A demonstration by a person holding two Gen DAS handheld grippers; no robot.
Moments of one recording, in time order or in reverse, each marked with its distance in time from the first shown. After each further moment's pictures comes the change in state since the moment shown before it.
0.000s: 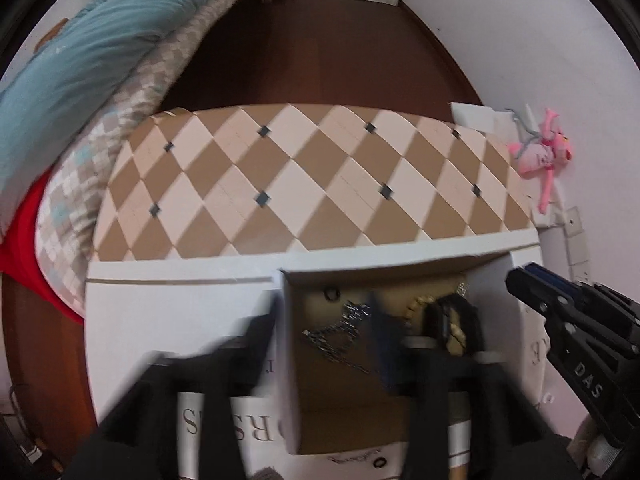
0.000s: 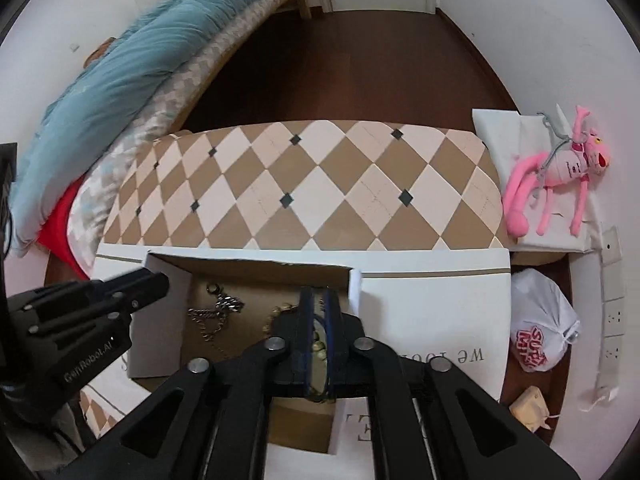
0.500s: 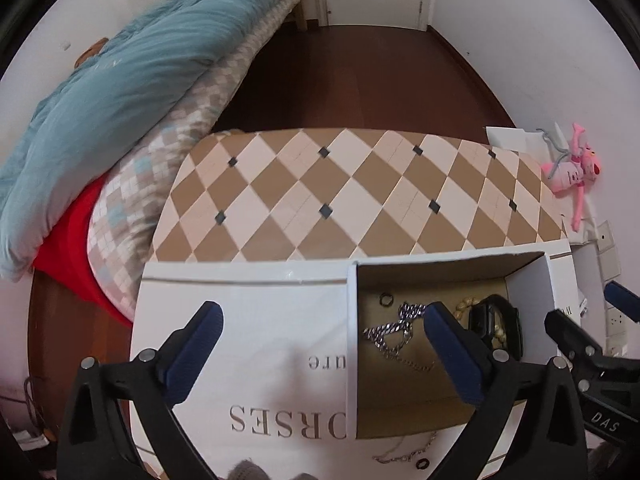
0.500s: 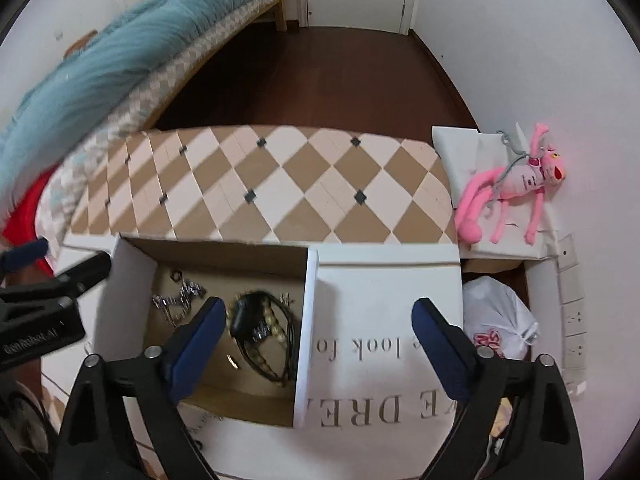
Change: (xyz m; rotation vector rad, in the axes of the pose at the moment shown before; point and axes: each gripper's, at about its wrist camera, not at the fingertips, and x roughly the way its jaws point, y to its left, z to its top) left arm -0.019 0.024 -0.023 -0.027 -0.099 0.137; right arm -0.018 0.009 -0.028 -0.038 -0.047 -0.176
